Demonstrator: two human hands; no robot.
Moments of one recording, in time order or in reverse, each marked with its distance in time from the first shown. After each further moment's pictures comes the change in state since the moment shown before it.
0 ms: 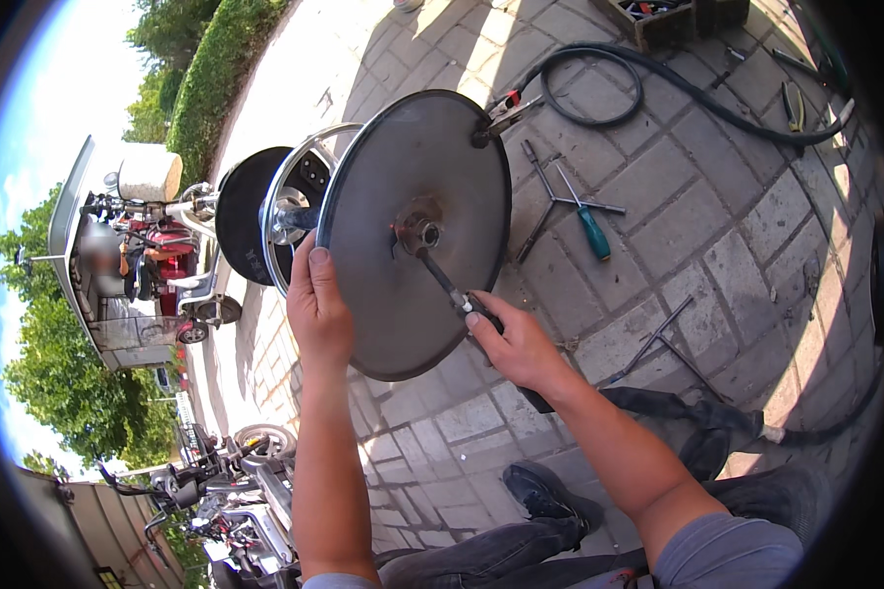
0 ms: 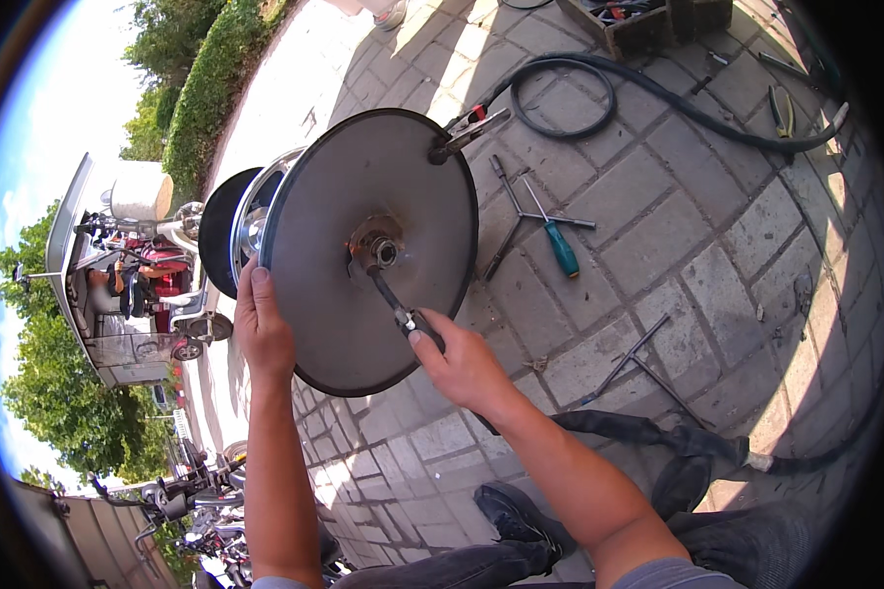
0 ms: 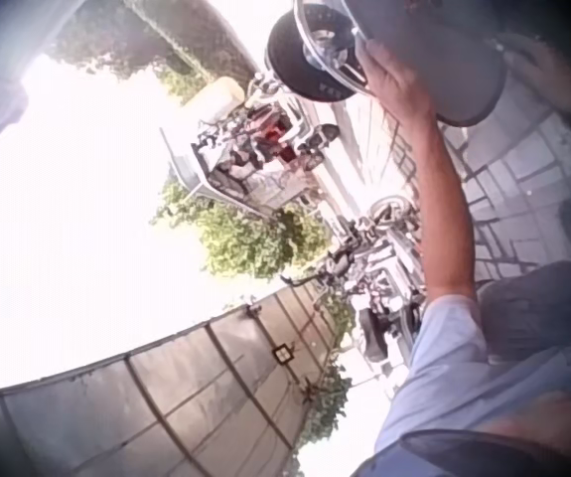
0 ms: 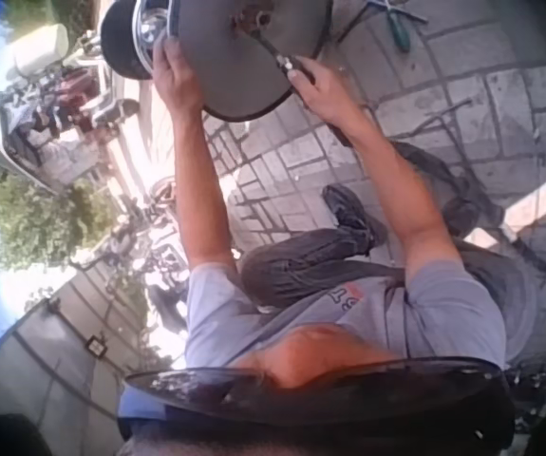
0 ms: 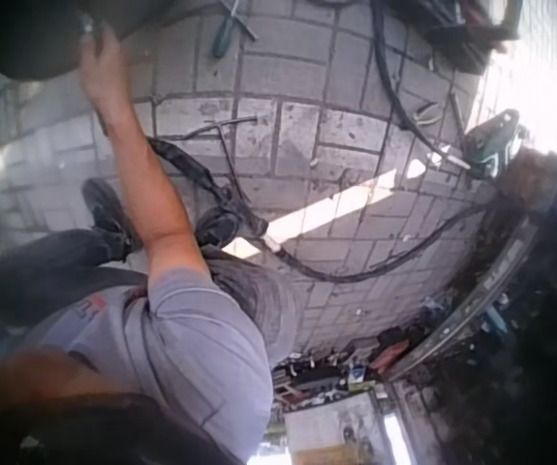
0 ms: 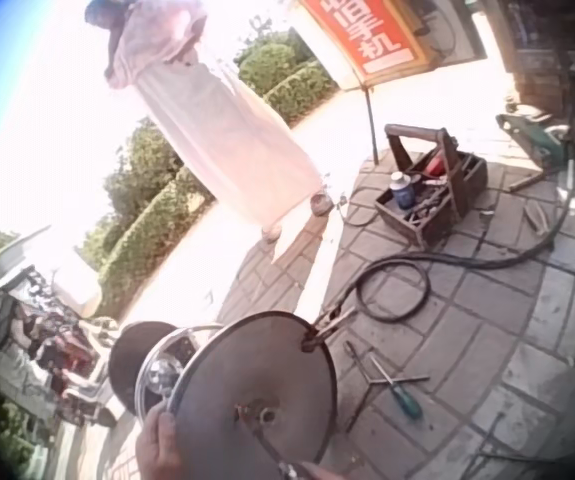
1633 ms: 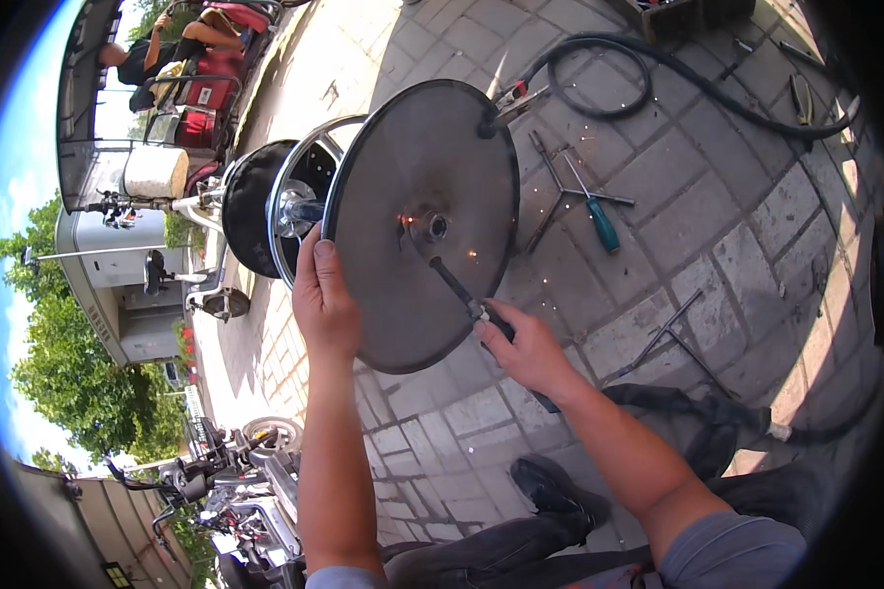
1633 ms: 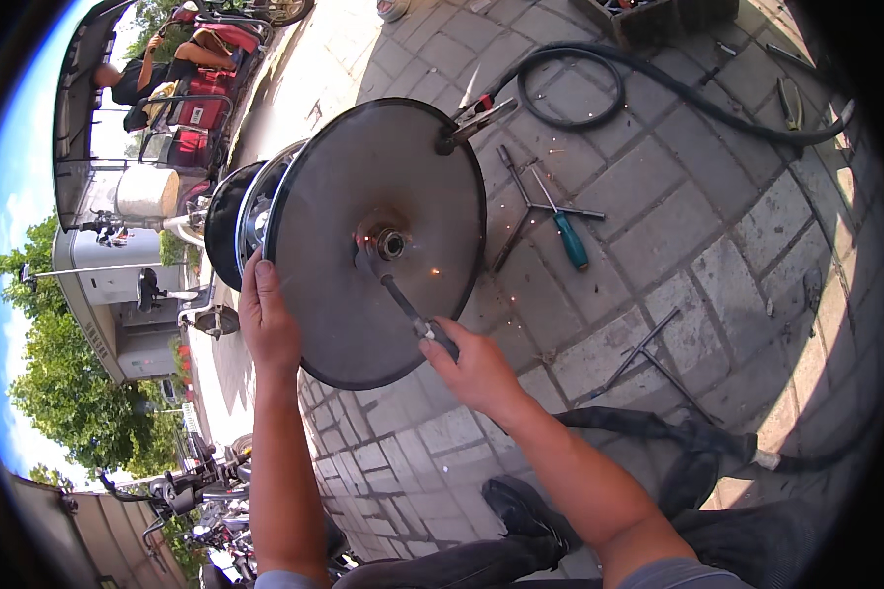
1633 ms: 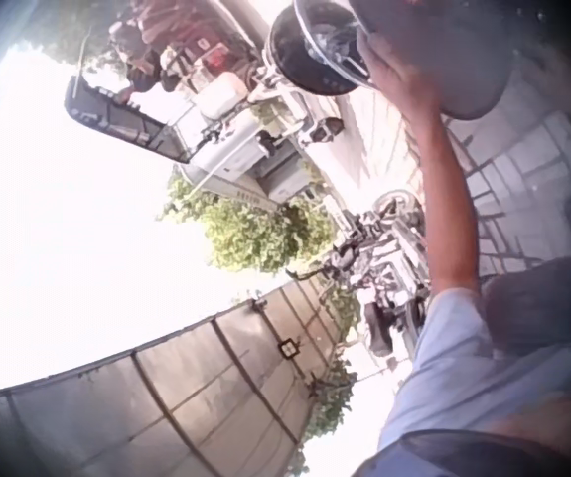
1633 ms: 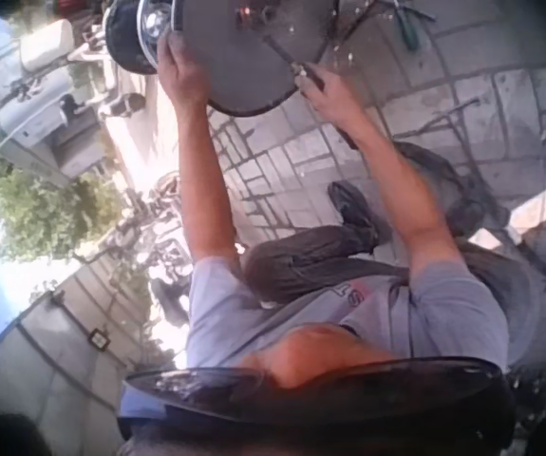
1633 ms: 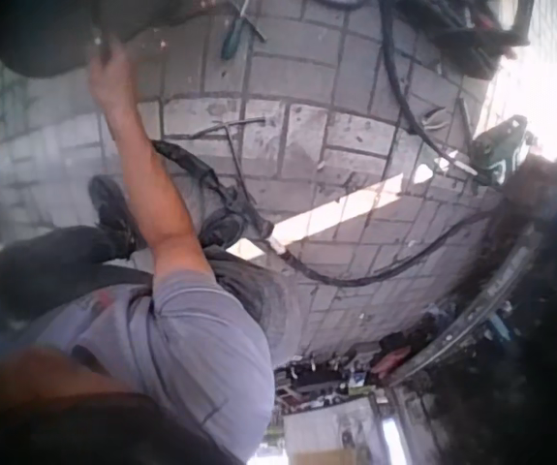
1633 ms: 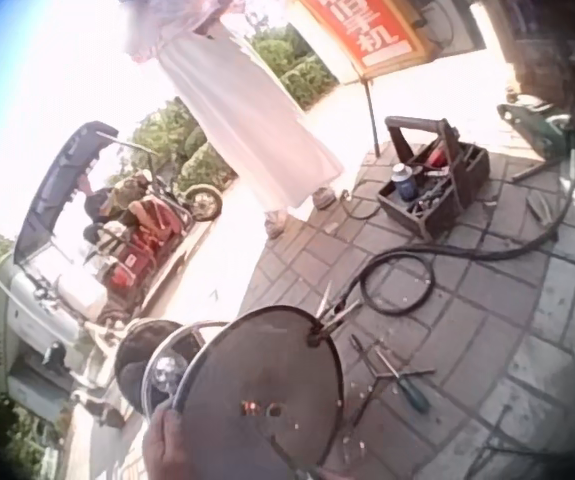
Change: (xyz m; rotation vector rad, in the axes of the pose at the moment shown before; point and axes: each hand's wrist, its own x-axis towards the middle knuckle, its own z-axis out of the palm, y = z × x) left_hand 0.000 0.004 0.000 0.062 0.023 -0.012; right_hand -0.011 0.022 0.008 -0.051 0.050 -0.035
